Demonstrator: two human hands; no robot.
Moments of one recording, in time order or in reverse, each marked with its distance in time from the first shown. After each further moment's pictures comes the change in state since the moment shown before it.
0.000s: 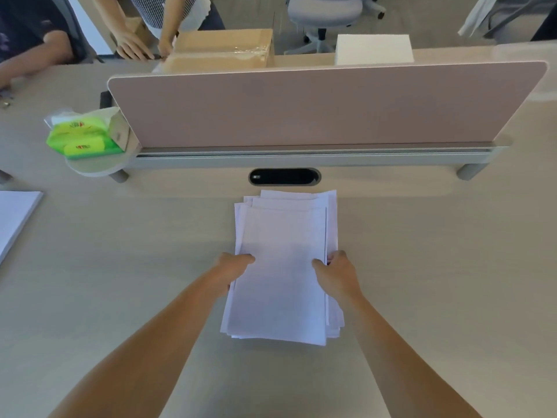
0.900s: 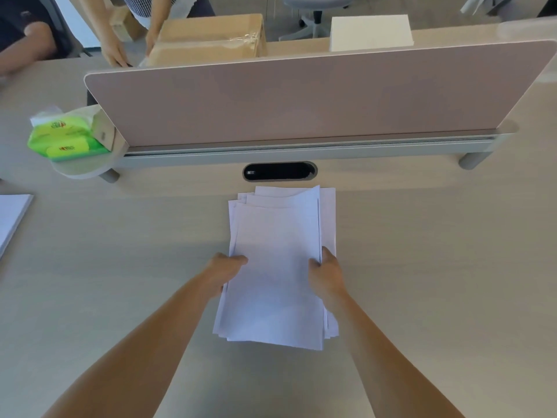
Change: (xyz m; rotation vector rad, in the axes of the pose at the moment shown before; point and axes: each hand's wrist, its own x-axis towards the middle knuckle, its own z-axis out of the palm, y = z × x) left_hand 0.008 0.001 0.003 0.033 0.015 -0.006; right_hand 0.006 0.006 0.020 0.200 -0.037 -0.097
